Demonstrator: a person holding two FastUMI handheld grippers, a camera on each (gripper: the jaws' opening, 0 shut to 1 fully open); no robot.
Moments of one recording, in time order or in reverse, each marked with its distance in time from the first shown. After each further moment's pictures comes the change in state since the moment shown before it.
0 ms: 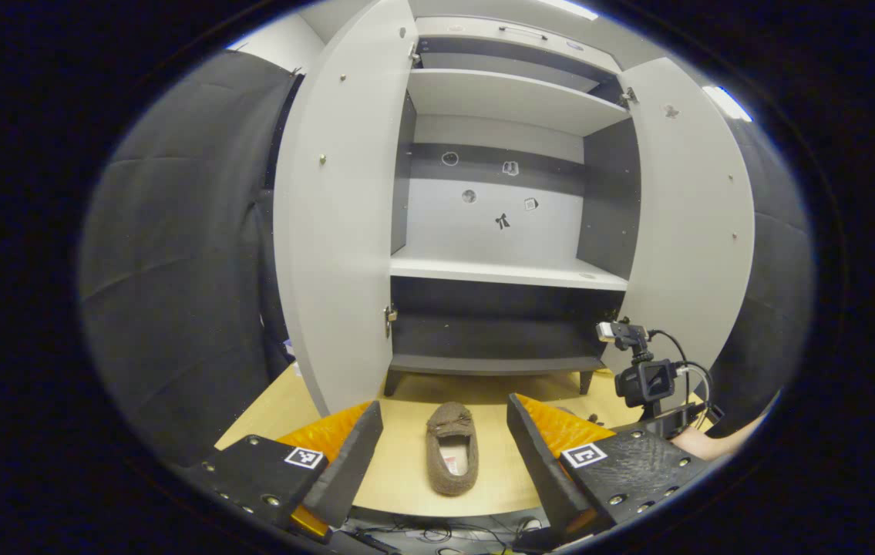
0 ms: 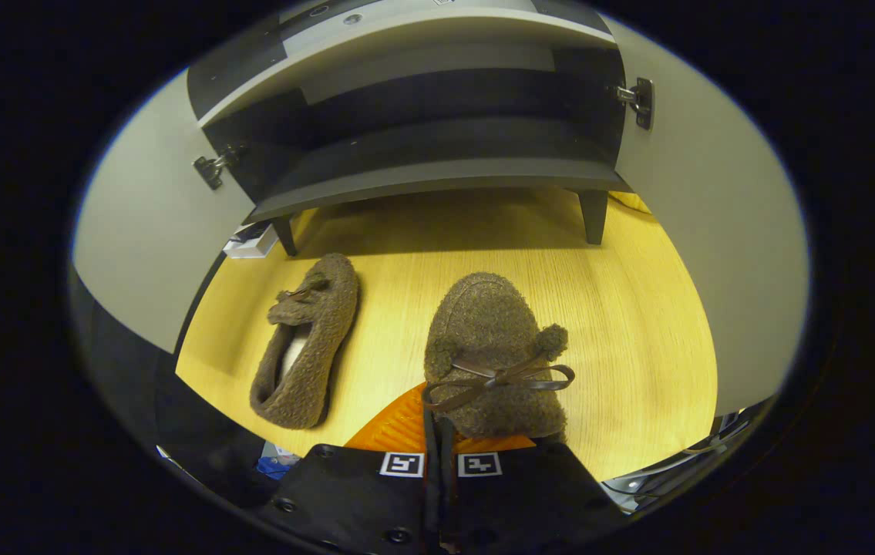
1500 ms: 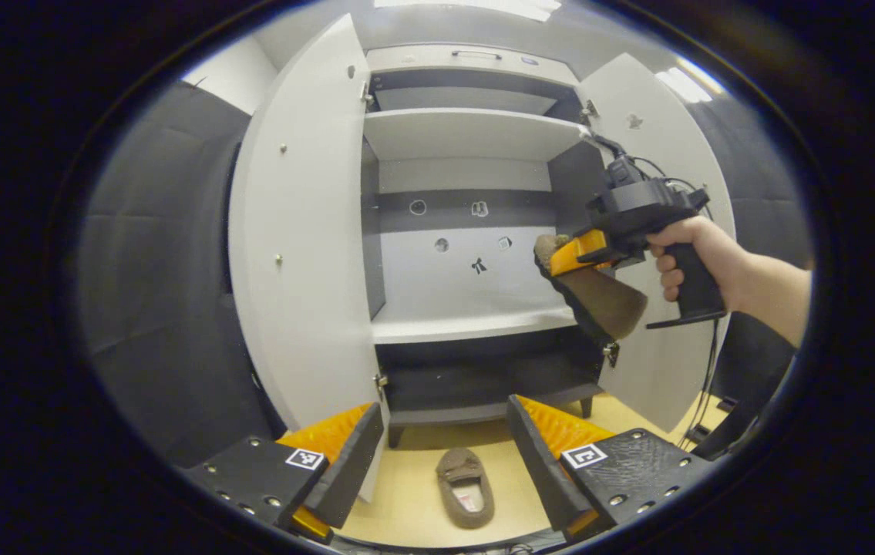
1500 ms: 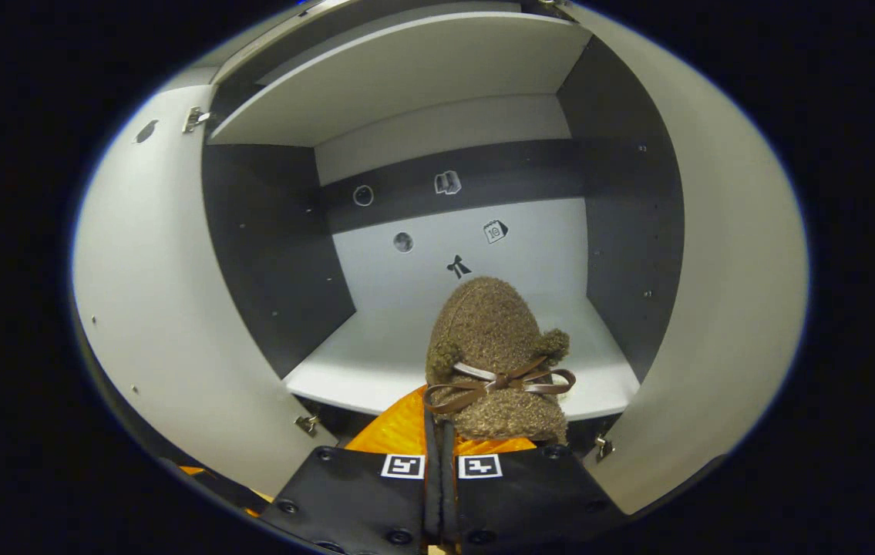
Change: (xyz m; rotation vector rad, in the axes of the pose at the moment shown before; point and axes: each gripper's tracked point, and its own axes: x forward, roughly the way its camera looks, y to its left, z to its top) left arm 0.023 -0.023 0.075 0.096 -0.151 -0.099; right arm -0.168 0.036 0.342 -0.039 -0.612 0.046
